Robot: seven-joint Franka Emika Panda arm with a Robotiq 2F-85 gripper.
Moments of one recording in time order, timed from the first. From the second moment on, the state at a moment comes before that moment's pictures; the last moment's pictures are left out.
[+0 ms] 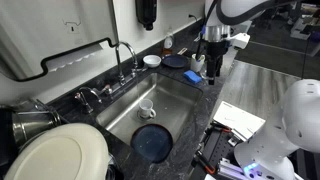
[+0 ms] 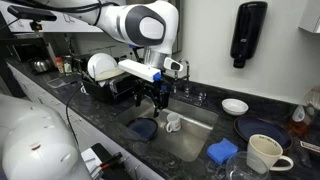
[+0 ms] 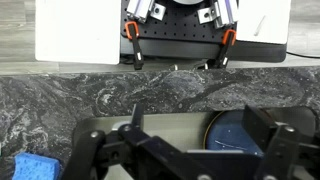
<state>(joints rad) -0.03 -0.60 -0.17 -2.59 -0.06 1.72 -0.22</state>
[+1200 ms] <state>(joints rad) -0.01 -0.58 -0.16 -2.59 -0.06 1.96 -0.23</state>
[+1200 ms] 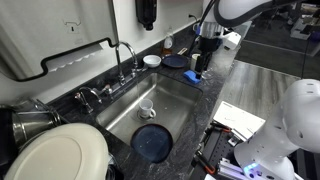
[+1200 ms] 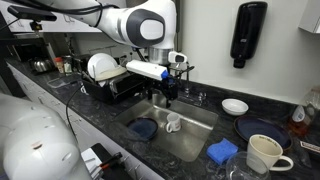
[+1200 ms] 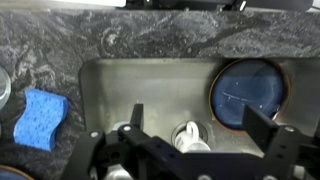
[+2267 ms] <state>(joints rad) 0.04 -0.19 -0.19 -2.39 -0.05 2.37 -0.75</state>
